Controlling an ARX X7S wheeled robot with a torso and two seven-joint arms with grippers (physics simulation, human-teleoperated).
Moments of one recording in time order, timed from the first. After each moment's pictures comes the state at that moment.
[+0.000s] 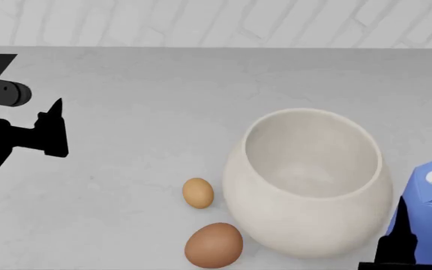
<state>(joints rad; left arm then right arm) -0.85 -0.37 0.22 -0.21 -0.34 -0.63 0.02 0.06 0.74 0.28 -0.66 0.88 0.77 0.35</state>
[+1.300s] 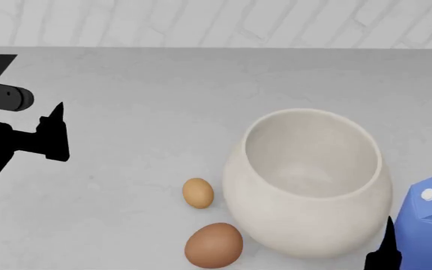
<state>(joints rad) -0.84 -0.37 0.23 -0.21 -0.35 -0.61 0.01 0.01 0.70 0.23 -0.58 0.78 0.69 0.29</state>
